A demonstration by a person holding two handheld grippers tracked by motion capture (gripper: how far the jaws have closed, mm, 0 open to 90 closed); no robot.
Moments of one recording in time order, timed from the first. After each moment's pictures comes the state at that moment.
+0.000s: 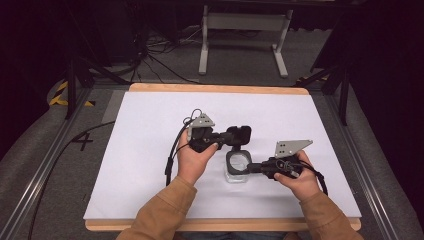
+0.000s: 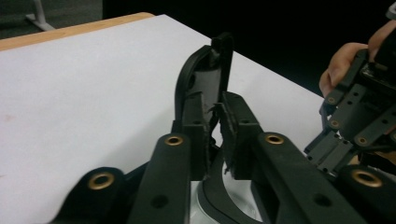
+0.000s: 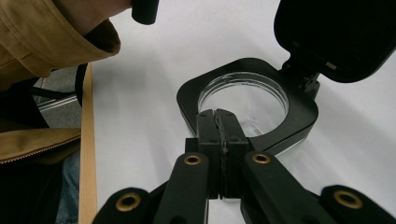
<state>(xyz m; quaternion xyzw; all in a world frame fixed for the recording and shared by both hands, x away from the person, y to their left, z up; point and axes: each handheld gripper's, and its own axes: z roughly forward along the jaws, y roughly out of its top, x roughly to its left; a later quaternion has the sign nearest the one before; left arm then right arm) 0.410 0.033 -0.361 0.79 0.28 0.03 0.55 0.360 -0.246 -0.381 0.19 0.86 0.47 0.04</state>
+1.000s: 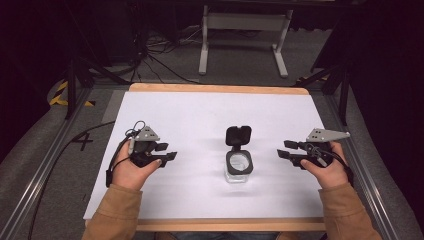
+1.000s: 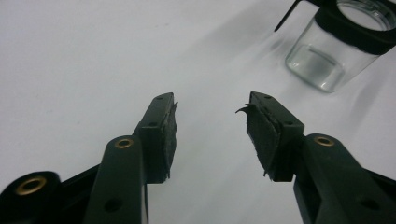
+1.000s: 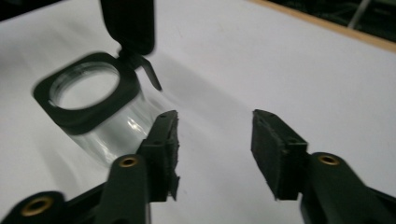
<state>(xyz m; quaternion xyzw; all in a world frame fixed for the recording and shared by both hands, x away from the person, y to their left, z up) 0.378 0.177 -0.370 0.84 0.36 0.11 0.40 0.373 -0.324 -0.362 0.34 0.82 0.43 0.17</state>
